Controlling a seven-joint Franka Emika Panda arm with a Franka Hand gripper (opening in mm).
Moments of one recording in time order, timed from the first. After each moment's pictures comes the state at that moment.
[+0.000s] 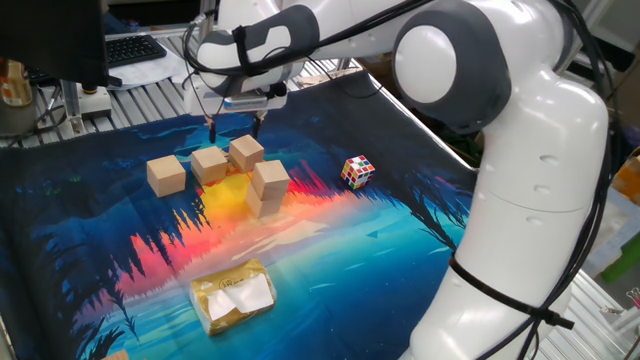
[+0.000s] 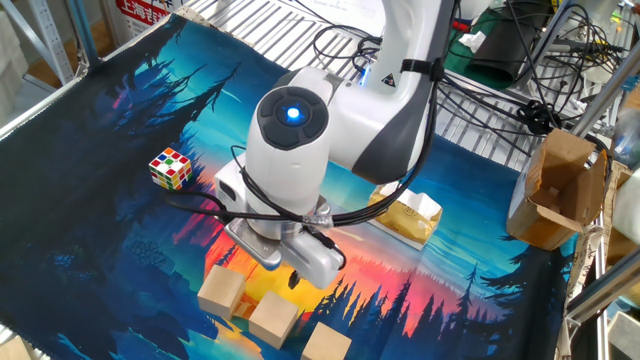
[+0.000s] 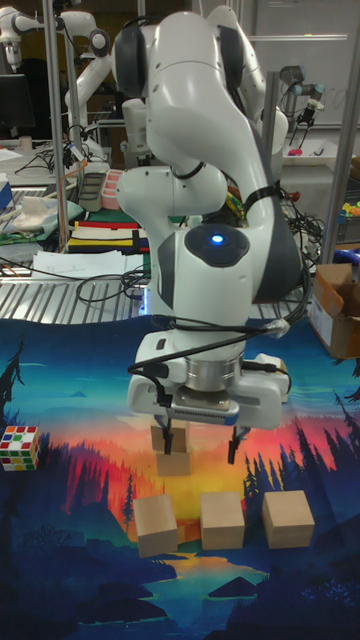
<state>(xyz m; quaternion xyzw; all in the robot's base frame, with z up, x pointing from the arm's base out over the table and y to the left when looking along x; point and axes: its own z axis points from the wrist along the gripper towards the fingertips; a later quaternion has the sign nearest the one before) 0.607 0.044 0.187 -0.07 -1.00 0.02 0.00</state>
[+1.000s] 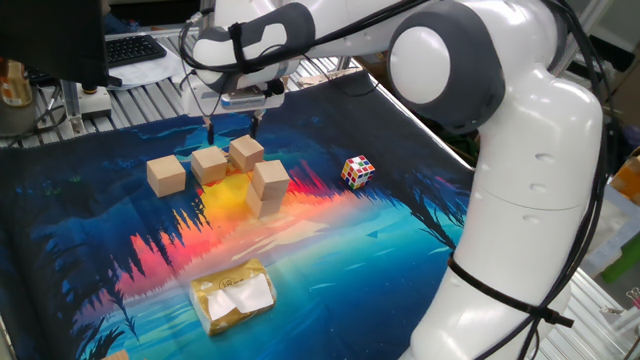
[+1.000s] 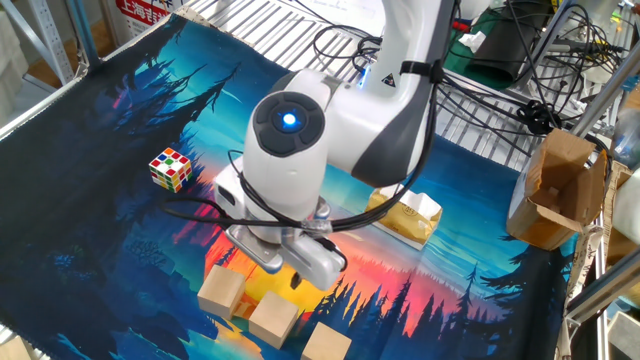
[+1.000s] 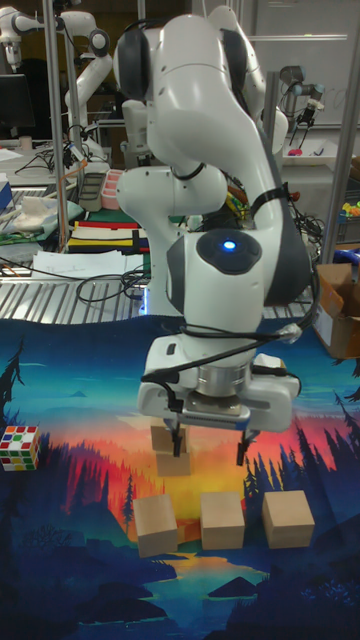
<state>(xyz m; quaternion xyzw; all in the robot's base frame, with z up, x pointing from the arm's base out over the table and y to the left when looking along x) 0.609 0.054 0.184 -0.06 -1.00 0.02 0.01</state>
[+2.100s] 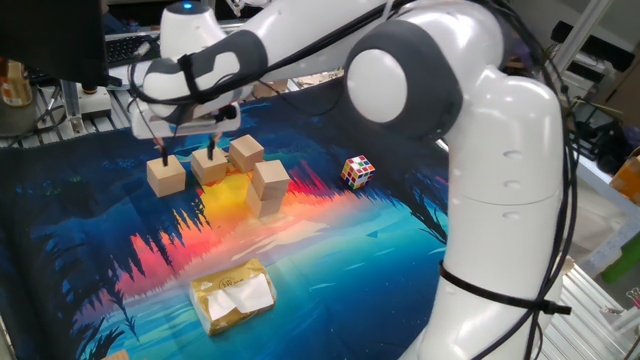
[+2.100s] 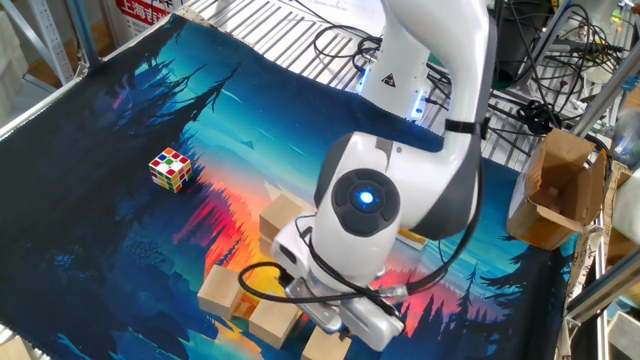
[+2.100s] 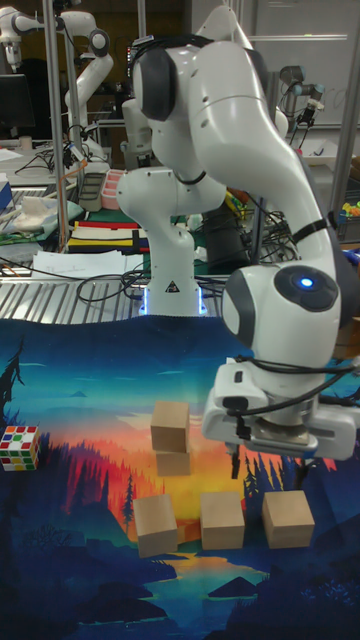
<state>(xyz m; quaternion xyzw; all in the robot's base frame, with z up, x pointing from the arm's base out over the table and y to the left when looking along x) 0.616 0.146 0.141 -0.08 -1.00 0.01 0.00</state>
